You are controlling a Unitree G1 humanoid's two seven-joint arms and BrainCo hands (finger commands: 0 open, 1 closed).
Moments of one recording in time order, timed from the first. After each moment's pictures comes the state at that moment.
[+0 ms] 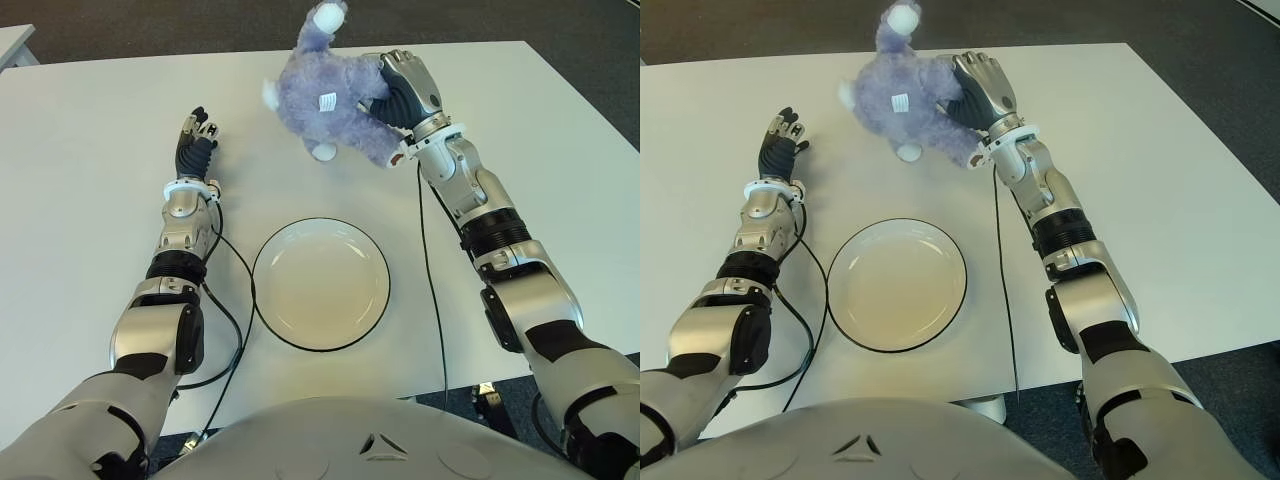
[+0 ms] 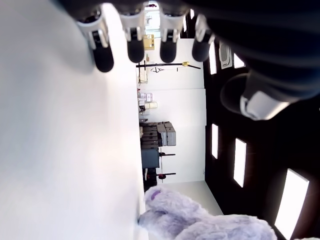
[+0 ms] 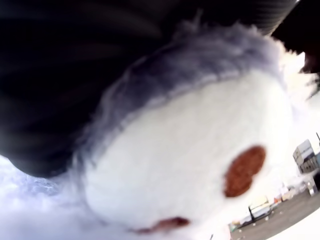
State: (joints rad) left arm -0.58 0.22 0.22 0.88 -0.10 -0.25 0.03; right arm -0.83 -0.36 0.29 0.58 -0.66 -0.41 -0.25
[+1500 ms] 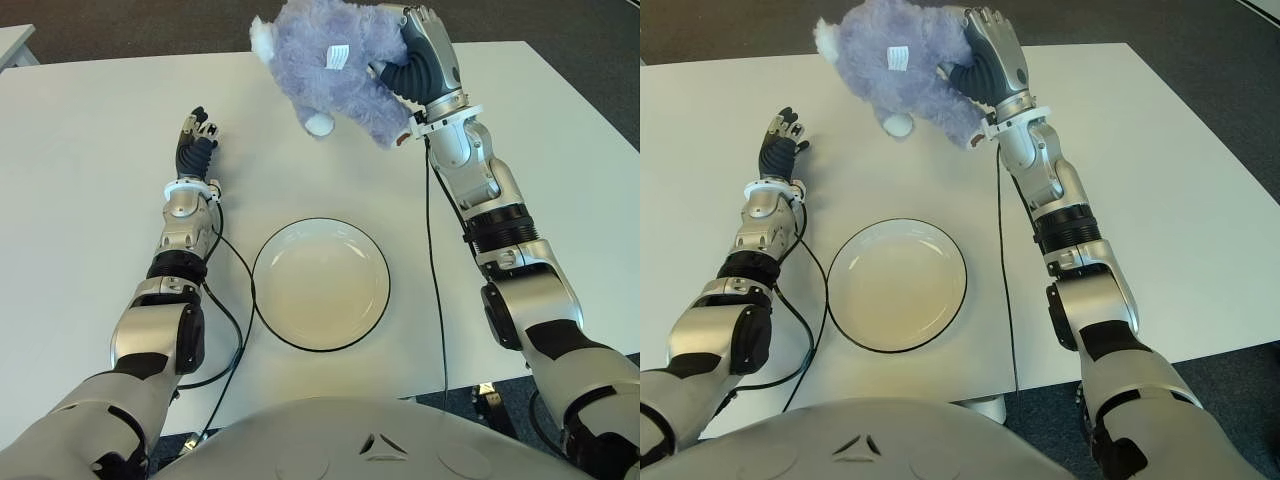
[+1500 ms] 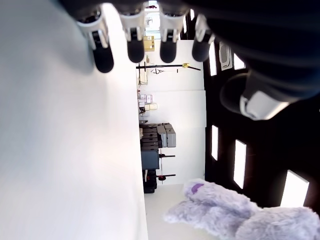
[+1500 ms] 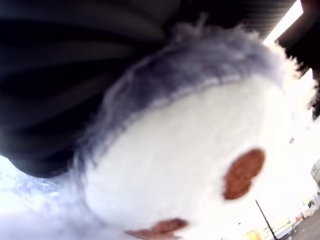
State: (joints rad) left arm -0.58 0.21 0.22 0.88 -0.10 -0.25 0.04; right arm -0.82 -0.35 0.22 0.43 -0.57 -0.42 -0.24
